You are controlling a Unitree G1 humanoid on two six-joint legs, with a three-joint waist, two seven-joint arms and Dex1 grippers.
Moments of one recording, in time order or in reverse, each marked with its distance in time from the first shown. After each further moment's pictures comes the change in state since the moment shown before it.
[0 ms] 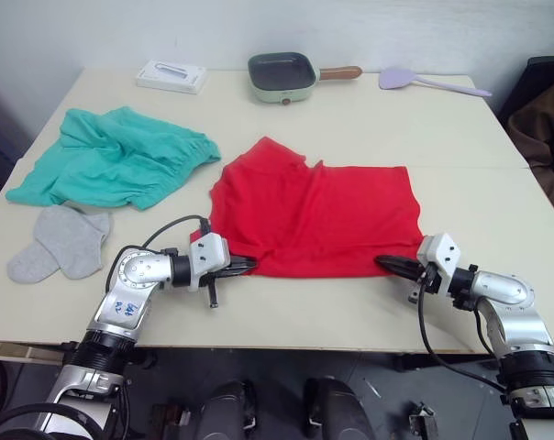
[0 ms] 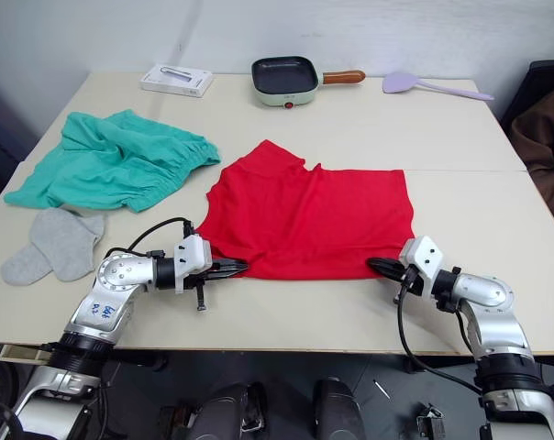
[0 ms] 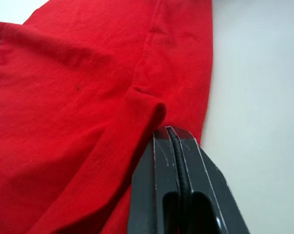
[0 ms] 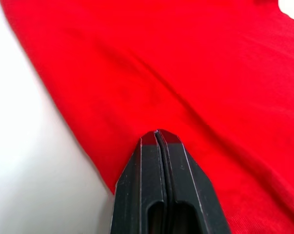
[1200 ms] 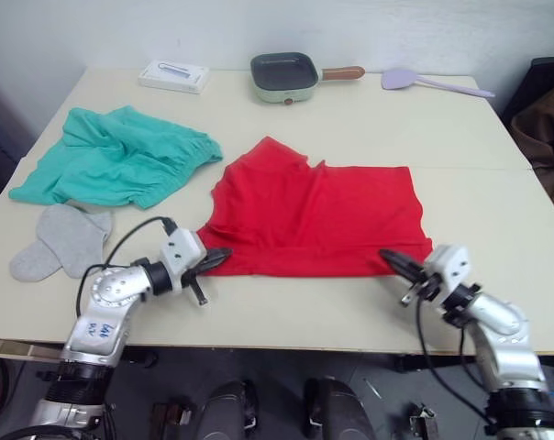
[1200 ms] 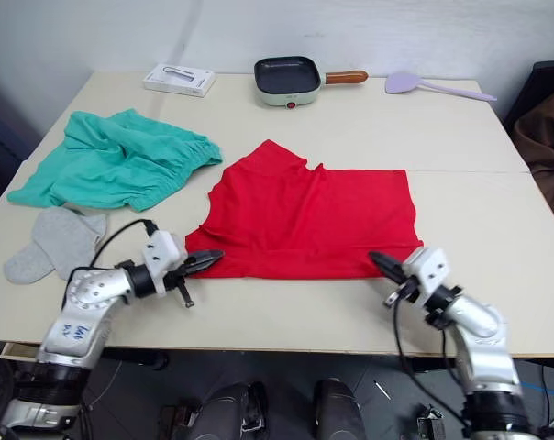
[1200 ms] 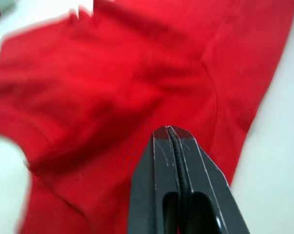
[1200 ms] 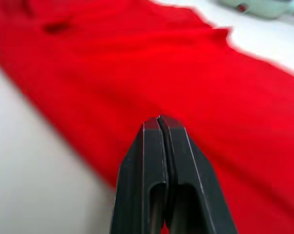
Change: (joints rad) left arm 0.191 0.009 0.102 -0.186 0.027 0.130 0.299; right arm 0.210 0.164 -0.032 -0.243 0.014 -0.061 -0.253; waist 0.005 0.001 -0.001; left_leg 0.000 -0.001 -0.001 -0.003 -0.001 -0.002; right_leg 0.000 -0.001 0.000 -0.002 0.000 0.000
